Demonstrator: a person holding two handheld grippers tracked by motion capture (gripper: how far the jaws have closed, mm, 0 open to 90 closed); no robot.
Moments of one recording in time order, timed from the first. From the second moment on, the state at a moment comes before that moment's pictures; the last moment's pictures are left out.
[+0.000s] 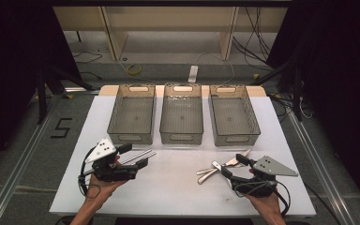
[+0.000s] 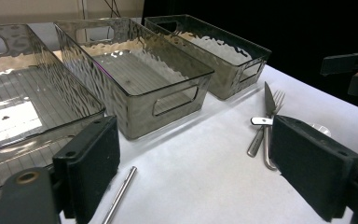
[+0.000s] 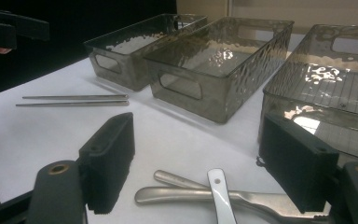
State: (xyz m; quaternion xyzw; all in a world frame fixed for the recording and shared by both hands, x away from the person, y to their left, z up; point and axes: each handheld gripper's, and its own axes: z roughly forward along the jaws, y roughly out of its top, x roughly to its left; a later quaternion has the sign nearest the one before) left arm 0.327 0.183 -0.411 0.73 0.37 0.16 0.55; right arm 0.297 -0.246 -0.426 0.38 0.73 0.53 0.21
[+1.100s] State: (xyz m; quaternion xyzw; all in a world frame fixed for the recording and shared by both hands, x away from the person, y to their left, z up) left arm 0.393 0.165 -0.400 0.87 0.38 0.09 0.32; right arm 0.300 -0.247 -0.428 0.39 0.73 0.53 0.19
